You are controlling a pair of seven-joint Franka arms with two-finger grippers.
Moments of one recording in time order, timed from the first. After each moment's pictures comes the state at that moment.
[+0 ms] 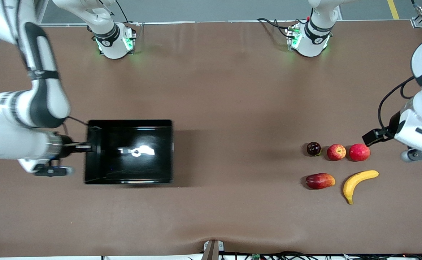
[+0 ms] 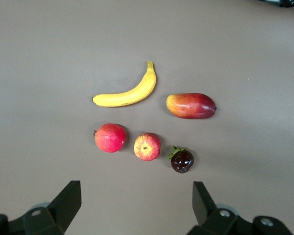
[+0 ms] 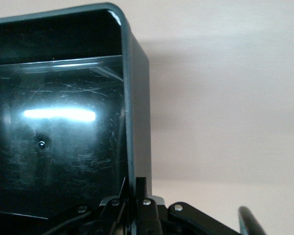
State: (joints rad) left arm 0.25 0.27 -0.40 -1.42 0.26 1.72 -0.36; right arm -0.01 0.46 -0.06 -1.56 0.17 1.80 -0.11
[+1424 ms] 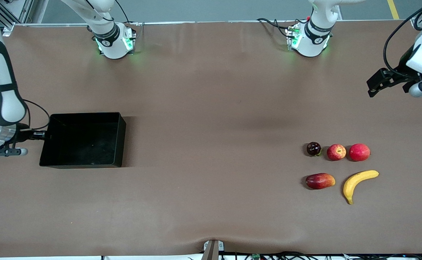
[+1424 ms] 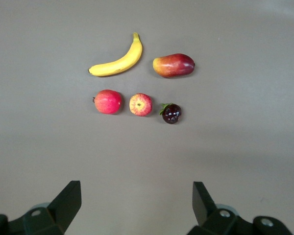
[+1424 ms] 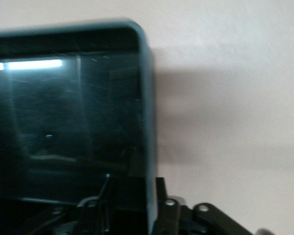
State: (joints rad) left arm 0.04 -0.06 -0.14 -1.63 0.06 1.61 -0.17; right arm -0.34 0.45 -0.02 -1.80 0.13 2.03 -0.46
